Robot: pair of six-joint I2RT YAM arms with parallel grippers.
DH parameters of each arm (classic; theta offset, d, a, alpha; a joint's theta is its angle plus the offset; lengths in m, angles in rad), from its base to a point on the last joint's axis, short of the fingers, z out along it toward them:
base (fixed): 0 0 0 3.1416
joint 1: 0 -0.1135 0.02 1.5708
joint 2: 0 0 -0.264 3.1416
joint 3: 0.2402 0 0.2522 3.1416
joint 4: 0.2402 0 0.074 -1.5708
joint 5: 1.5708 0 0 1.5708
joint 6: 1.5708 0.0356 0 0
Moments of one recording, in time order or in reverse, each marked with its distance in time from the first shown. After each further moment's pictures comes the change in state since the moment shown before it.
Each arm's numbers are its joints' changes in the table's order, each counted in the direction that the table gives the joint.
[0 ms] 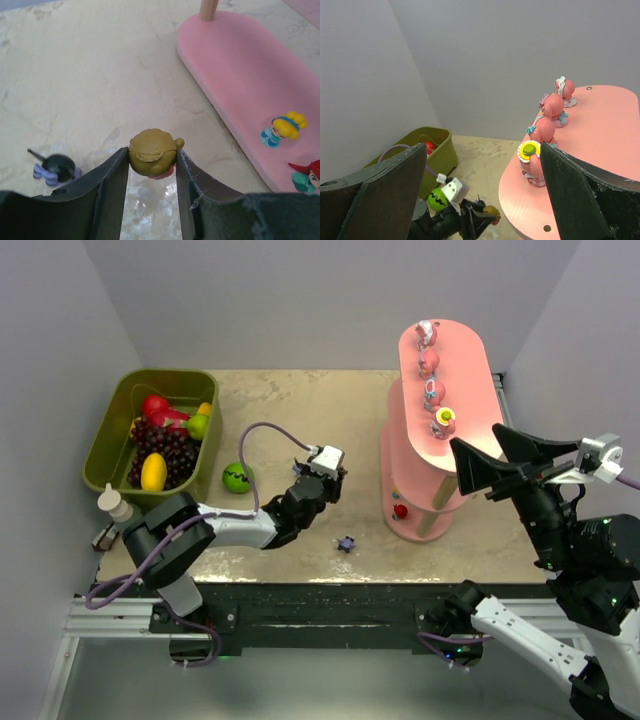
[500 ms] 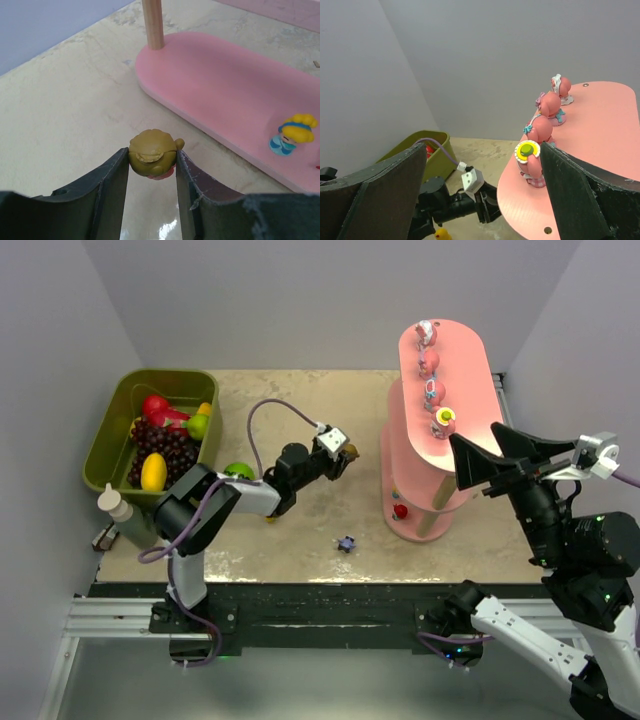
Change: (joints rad) left arm -0.256 0.234 0.139 -0.230 0.648 0.248; right arm 0.000 0.005 -0.023 -0.030 0.034 0.022
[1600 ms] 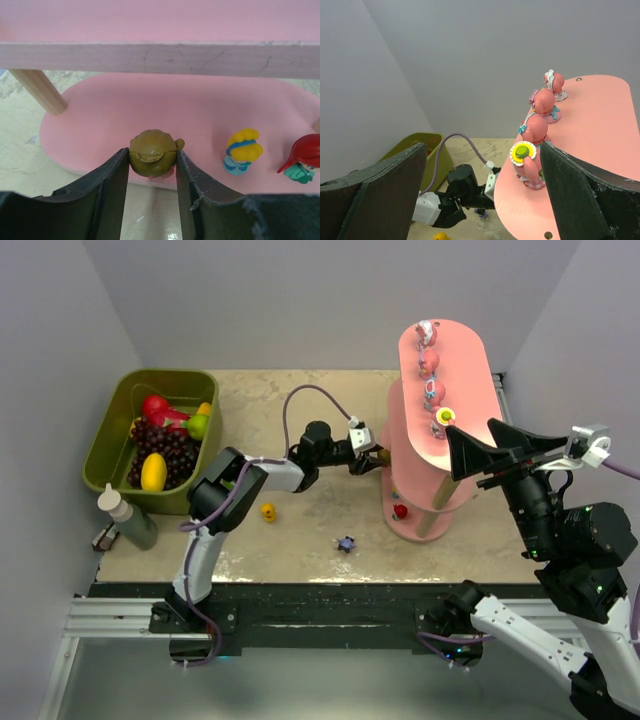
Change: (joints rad) left arm -0.034 0.297 0.414 0.096 0.576 0.100; right arm 0.000 0.037 0.000 -0.013 0.053 0.024
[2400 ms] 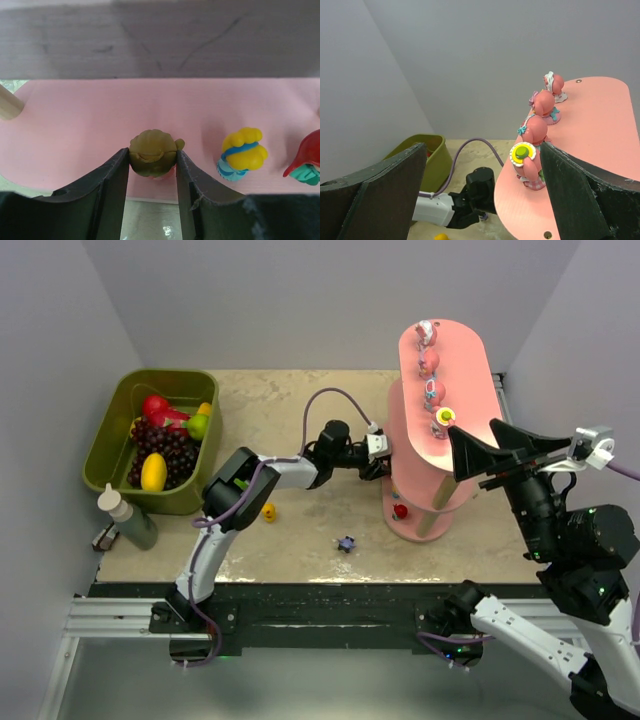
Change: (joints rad) left arm 0.044 0.105 0.161 0.201 0.035 0.090; right arm 0.000 -0.005 0.002 0.000 0.000 -0.001
